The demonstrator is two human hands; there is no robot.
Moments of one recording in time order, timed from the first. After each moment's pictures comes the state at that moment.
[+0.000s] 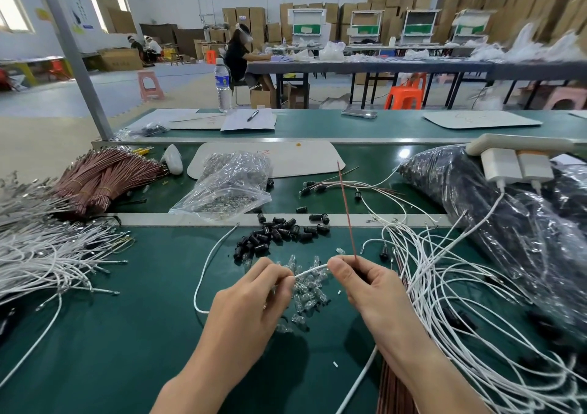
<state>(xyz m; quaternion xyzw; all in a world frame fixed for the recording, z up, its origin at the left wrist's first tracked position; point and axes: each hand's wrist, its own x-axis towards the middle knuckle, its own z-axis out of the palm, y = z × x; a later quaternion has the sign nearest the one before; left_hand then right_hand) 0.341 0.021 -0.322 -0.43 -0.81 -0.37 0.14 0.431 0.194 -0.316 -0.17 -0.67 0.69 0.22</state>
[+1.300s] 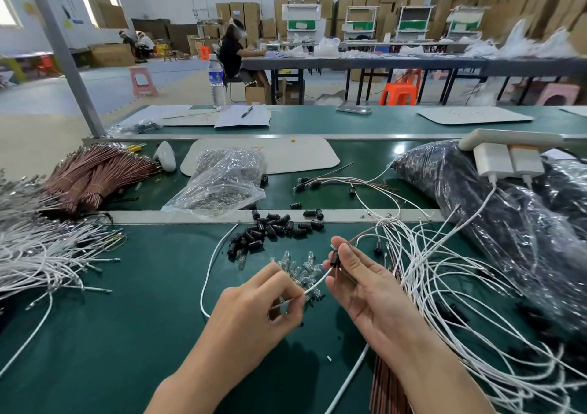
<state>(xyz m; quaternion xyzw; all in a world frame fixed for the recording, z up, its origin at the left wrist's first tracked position) 0.348 0.023 -0.317 -0.50 -0.76 -0.40 0.10 0.429 0.196 -0.304 -0.19 -0.35 0.91 0.15</state>
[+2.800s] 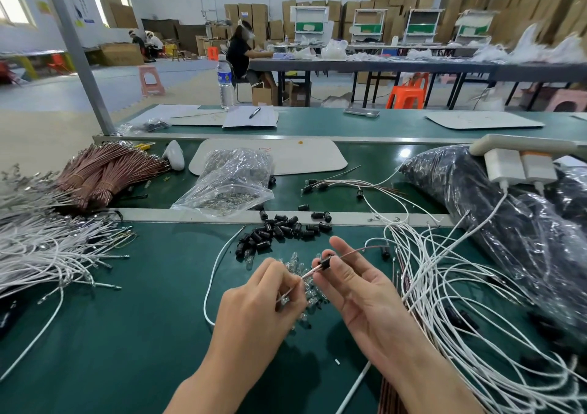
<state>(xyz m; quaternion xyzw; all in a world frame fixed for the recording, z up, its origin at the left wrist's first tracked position) 0.353 0.030 -0.319 -0.41 -0.79 -0.40 0.21 0.424 0.179 -0.306 -0.13 -0.33 0.92 0.16</state>
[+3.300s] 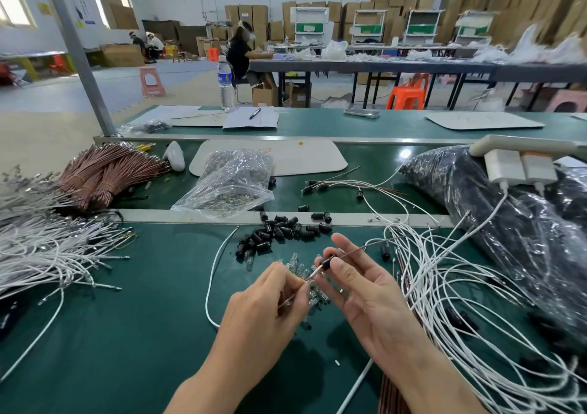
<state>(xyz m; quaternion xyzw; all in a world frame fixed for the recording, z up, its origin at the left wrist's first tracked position) 0.353 0.030 -0.326 -0.42 -0.79 -0.43 0.13 0.425 0.182 -0.306 -0.12 -0.36 0.91 0.17</state>
